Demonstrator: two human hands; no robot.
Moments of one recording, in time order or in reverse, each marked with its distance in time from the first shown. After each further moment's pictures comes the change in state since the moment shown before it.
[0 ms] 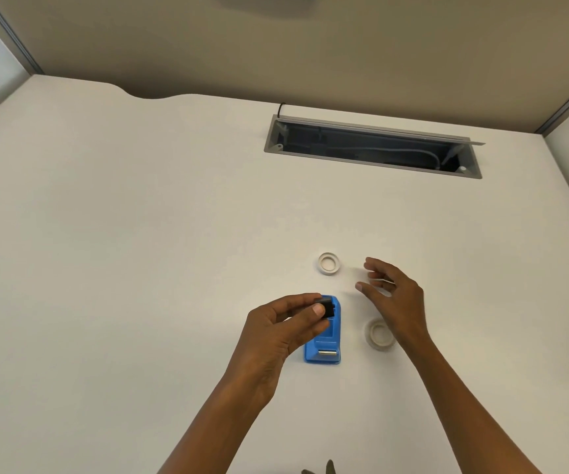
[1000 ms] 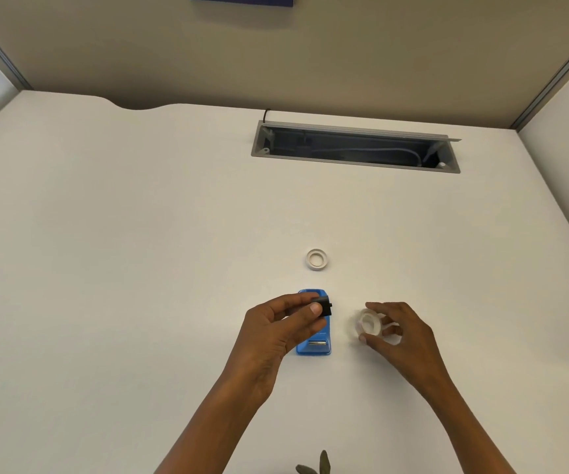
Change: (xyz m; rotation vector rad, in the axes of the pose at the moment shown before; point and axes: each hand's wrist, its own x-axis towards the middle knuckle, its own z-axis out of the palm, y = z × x) left_hand -0.010 -0.005 0.009 0.033 -0.035 0.001; right_hand -0.070 0.015 -0.036 -0.159 -0.113 -0.008
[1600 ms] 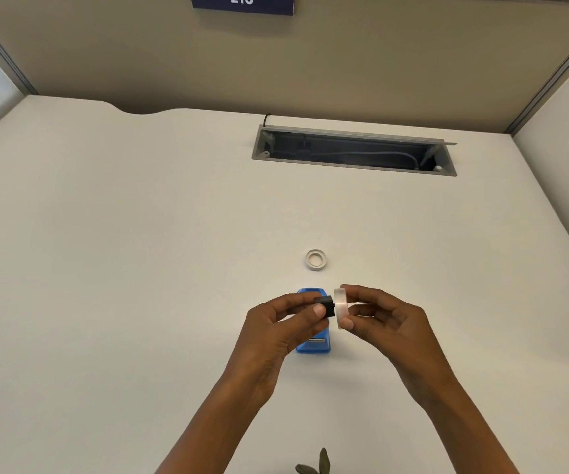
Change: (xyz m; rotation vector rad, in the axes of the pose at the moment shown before) left_hand -0.008 -0.001 0.004 0.087 0.001 0.037; right_hand -0.022 -0.087 -0.013 0.605 -0.162 0.036
